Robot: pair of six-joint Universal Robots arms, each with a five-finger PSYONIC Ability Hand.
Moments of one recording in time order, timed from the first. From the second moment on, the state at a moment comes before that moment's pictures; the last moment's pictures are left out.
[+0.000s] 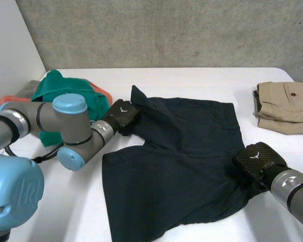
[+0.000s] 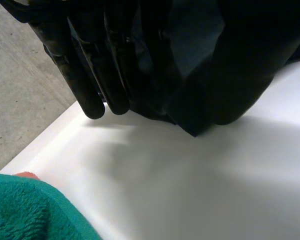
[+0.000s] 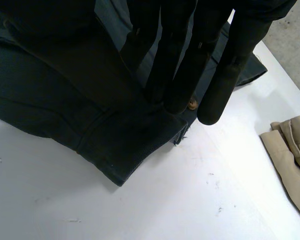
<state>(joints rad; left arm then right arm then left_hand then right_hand) 4.30 -2.62 -0.87 3.25 -1.25 3.62 1.76 -1.38 1.96 -0.02 1.35 2.39 0.95 0.95 0.95 0.95 0.77 1.11 1.19 1.20 1.20 1.02</state>
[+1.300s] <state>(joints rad) 4.00 -1.69 -1.77 2.96 -1.74 3.30 1.78 -1.38 1.76 -0.08 1.32 2.94 0.32 0.32 0.32 0.32 0.15 1.11 1.19 1.20 1.20 1.02</state>
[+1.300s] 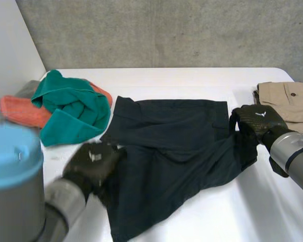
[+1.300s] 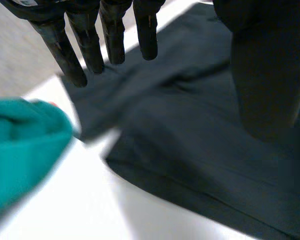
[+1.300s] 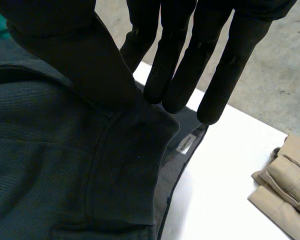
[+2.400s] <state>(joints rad) 4.00 -1.95 -1.40 2.99 -1.70 3.50 1.72 -1.36 1.69 0.10 1.30 2.47 1.13 1.19 1.19 1.20 1.00 1.14 1.20 1.20 1.20 1.02</state>
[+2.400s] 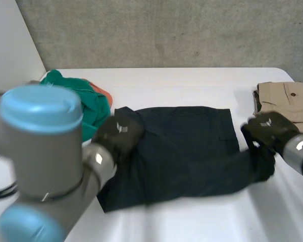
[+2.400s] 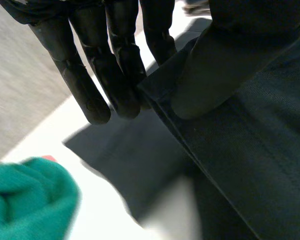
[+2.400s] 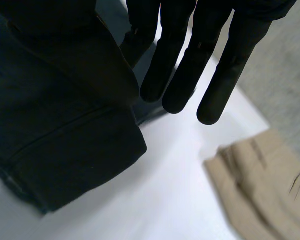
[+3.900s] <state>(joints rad) 4.14 -2.25 -1.18 3.47 -1.56 3.69 1.75 -1.08 1.27 0.17 1.32 2.76 0.19 0.20 0.21 0.20 0.05 0.26 0.28 0.28 0.28 0.11</state>
